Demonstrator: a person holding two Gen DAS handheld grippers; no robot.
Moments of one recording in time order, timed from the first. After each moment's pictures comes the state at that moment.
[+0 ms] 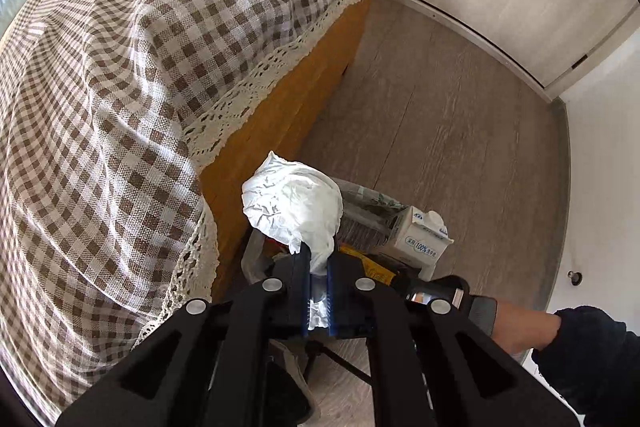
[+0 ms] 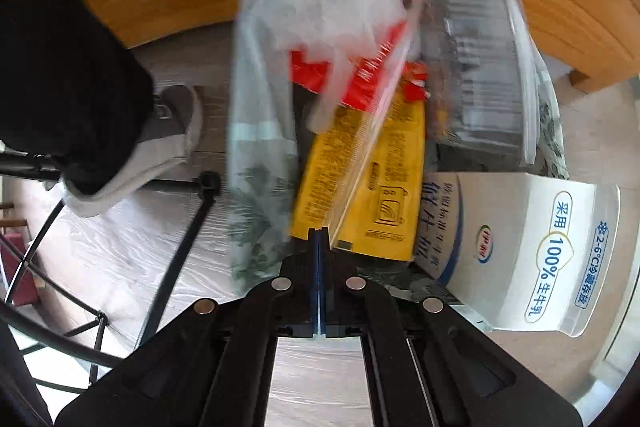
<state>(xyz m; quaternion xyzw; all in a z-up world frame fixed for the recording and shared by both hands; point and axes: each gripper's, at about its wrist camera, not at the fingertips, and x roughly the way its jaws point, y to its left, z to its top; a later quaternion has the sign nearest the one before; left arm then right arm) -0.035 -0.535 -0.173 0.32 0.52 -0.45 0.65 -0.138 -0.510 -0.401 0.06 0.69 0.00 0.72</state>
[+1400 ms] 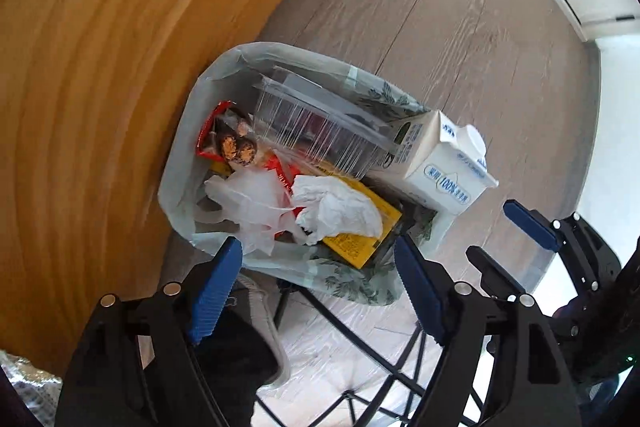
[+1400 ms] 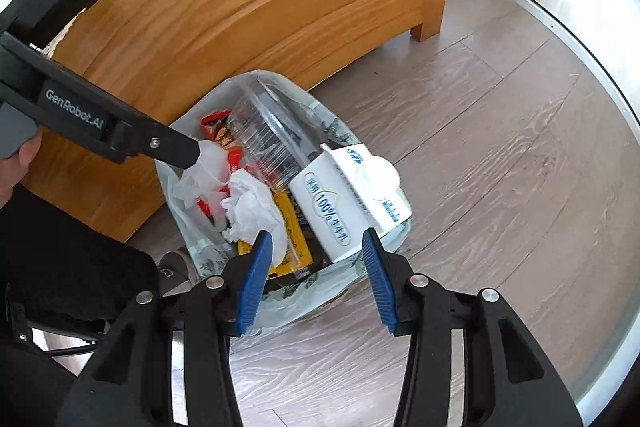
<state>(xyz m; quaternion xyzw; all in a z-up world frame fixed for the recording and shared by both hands) -0.087 -0.571 -0.343 0.41 0.66 -0.37 0.52 -0.215 -0.592 -0.294 0.27 0.52 -0.18 0.79</state>
